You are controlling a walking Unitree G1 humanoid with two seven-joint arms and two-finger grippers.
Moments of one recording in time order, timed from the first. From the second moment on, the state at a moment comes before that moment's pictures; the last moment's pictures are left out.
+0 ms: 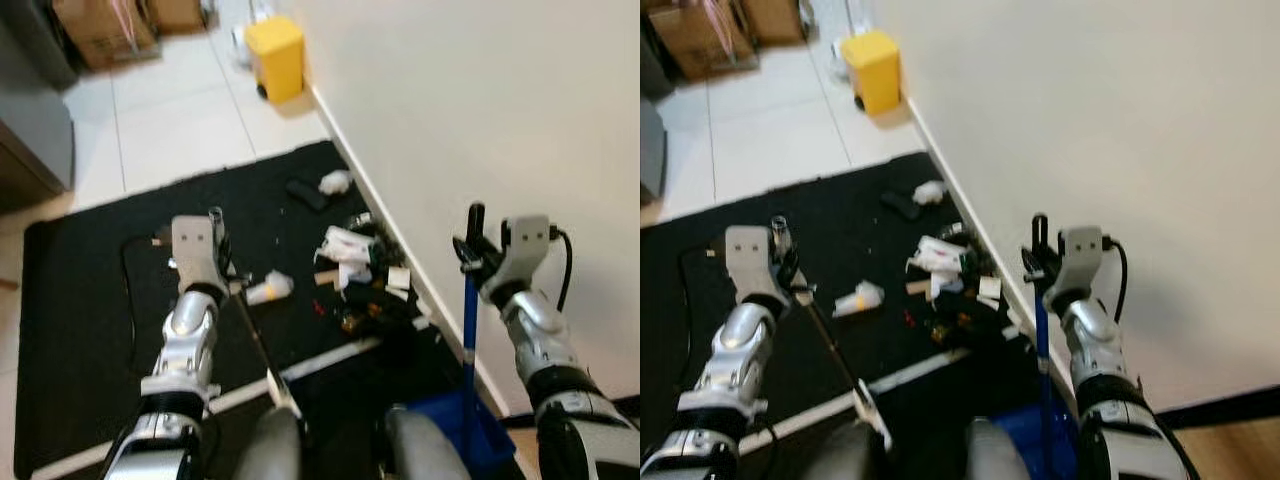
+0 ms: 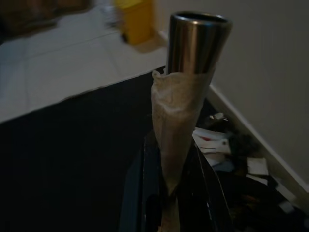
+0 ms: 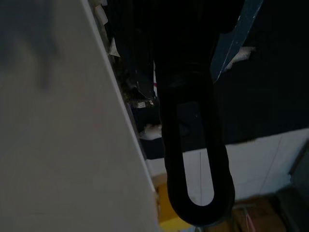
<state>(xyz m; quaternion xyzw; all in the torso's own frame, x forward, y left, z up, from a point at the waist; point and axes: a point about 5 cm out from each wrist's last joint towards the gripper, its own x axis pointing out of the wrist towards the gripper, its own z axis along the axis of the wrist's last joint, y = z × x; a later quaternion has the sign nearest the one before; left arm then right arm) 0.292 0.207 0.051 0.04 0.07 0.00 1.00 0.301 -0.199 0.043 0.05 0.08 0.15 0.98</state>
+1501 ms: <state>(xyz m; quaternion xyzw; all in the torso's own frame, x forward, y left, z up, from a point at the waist) 0.300 0.205 0.063 0.07 0.04 -0.03 1.00 0.321 -0.074 0.110 0.14 -0.09 0.38 0.91</state>
